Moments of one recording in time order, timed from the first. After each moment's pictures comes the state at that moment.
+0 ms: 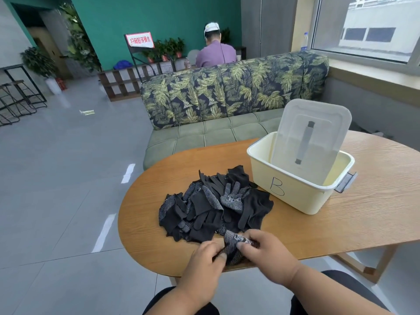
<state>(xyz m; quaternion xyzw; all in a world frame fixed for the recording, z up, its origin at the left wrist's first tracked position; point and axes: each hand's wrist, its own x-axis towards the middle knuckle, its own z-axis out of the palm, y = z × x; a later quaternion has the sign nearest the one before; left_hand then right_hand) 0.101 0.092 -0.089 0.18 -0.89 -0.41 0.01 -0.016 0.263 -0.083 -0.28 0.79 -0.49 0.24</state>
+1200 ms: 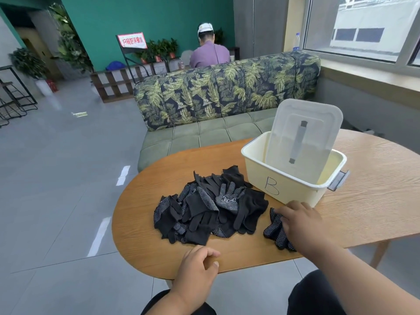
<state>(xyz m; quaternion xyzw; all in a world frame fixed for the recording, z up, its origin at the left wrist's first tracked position) 0.106 0.079 -0.119 0.19 -0.91 -0.36 0.05 -0.098 0.325 -0.081 -0.27 0.96 -0.12 -0.03</state>
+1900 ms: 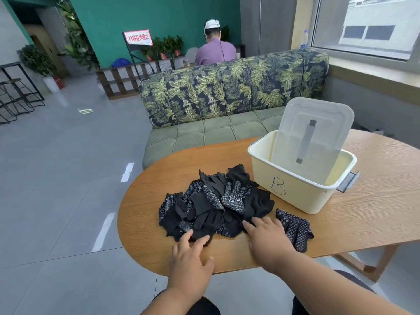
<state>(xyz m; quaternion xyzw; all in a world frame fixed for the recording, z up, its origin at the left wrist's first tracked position) 0.110 0.062 -0.112 0.26 -0.93 -0.25 0.05 -0.046 0.242 -0.094 -0.36 0.93 0.02 0.06</state>
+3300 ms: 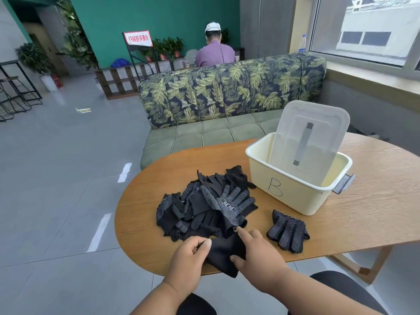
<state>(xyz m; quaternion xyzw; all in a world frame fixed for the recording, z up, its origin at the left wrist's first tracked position) 0.104 0.067 -0.091 0.26 -0.81 -0.52 0.09 -0.005 0.244 -0.090 -0.29 0.92 -0.23 0.16</state>
